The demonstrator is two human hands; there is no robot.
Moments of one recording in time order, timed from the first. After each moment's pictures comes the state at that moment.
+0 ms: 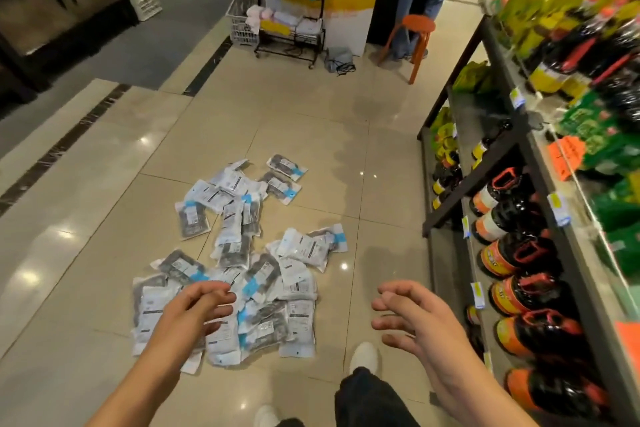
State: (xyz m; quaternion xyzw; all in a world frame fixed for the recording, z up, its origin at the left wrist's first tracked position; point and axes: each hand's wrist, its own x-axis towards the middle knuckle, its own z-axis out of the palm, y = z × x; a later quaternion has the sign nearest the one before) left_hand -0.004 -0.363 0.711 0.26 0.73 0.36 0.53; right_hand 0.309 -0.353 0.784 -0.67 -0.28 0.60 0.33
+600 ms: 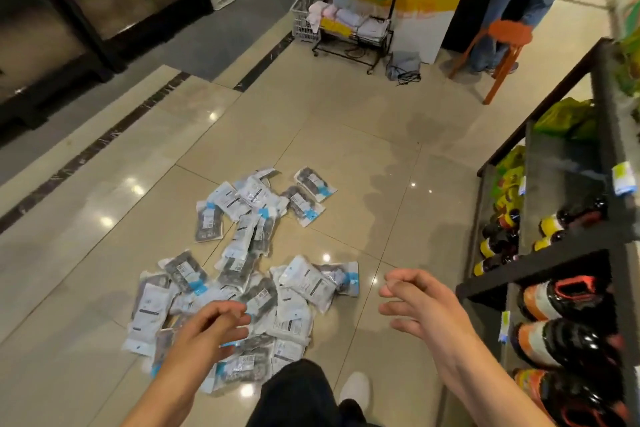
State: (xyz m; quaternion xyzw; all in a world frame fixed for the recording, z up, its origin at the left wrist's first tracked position) left_hand 0.133 -0.172 0.703 0.13 0.77 0.37 0.50; right_hand 0.410 -0.048 0.763 -0.64 -0.38 0.63 0.23
